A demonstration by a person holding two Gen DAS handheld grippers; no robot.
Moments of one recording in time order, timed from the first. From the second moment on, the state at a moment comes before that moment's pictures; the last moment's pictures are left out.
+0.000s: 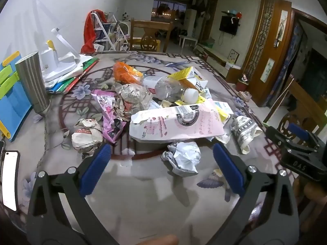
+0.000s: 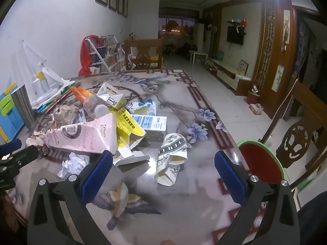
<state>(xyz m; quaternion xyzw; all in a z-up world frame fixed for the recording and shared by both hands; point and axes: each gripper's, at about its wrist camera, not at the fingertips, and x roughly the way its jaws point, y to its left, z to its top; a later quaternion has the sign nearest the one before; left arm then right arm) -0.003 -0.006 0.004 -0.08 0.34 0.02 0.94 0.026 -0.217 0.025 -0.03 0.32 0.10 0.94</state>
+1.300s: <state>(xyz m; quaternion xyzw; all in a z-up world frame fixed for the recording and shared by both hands) -0.007 -0.011 0.013 -0.08 0.31 0.00 0.95 0.022 -0.222 0.026 -0.03 0.31 0.10 0.95</state>
